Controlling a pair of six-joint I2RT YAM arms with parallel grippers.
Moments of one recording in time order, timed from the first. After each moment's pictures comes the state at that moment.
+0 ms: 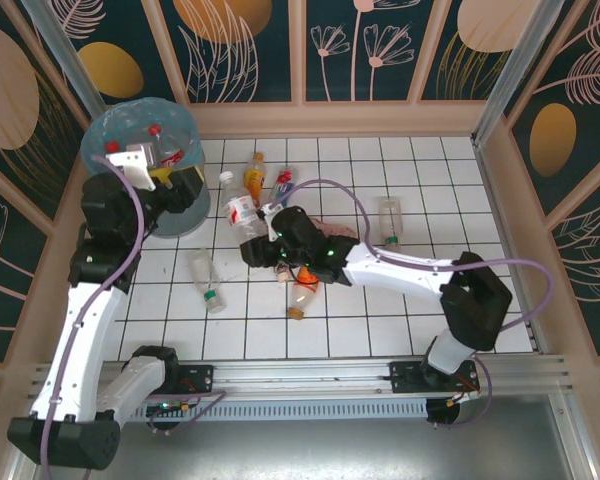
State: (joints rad) left arm -0.10 0.94 1.07 -0.31 0.33 -0.40; right arm 1.03 1.60 1.12 -0.05 -0.02 0.51
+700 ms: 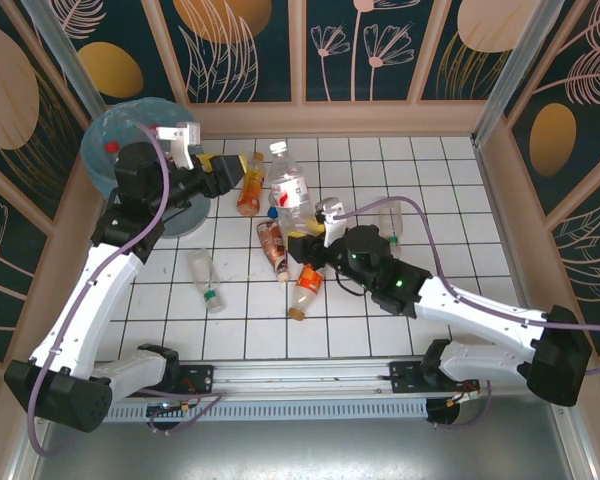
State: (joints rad) left arm -0.28 1.14 1.20 -0.25 0.51 -0.50; right arm 0.99 1.10 0.75 0.17 0.13 0.32
